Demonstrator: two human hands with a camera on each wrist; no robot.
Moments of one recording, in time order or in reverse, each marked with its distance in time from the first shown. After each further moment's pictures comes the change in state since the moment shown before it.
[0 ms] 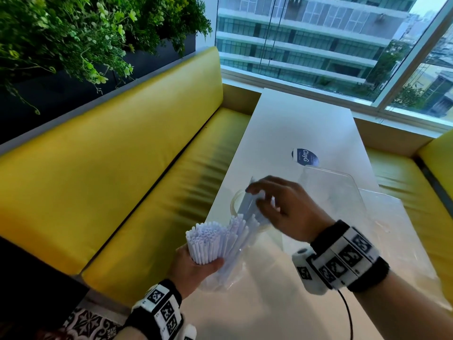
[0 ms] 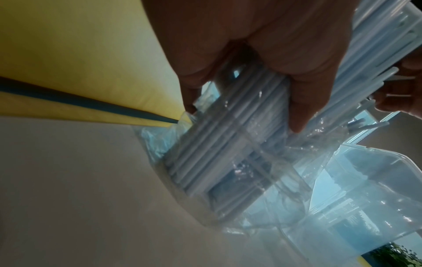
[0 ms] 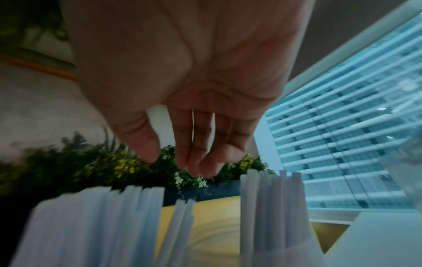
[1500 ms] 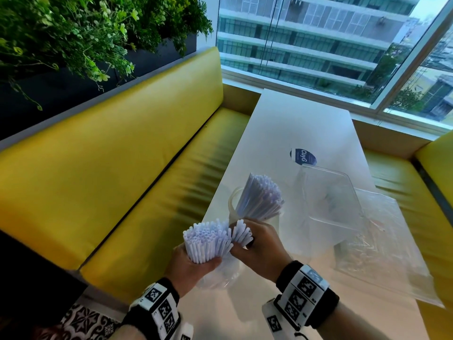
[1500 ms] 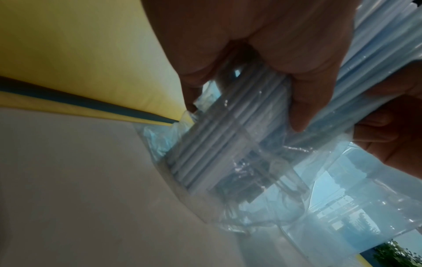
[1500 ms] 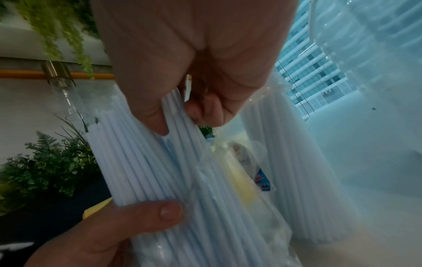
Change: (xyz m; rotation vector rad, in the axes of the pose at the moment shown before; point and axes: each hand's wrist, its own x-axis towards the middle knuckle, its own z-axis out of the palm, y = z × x) left_hand -0.008 0.003 0.002 -0.072 -0.021 0.027; right_hand -0.049 -0.016 0.085 0.364 0.062 0.157
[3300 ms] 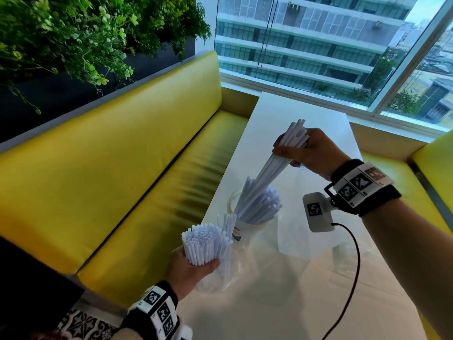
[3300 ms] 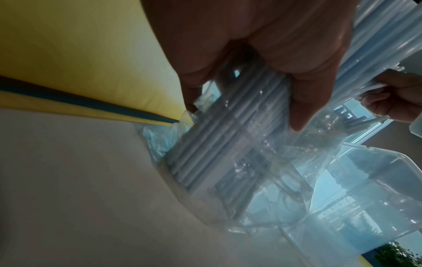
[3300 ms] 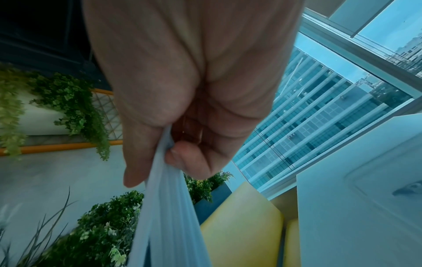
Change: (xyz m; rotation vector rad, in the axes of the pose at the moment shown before) left_hand 0.002 -0.003 -0.001 0.007 -0.011 -0.046; right_hand 0.122 -0.017 -0.156 0.191 0.035 0.187
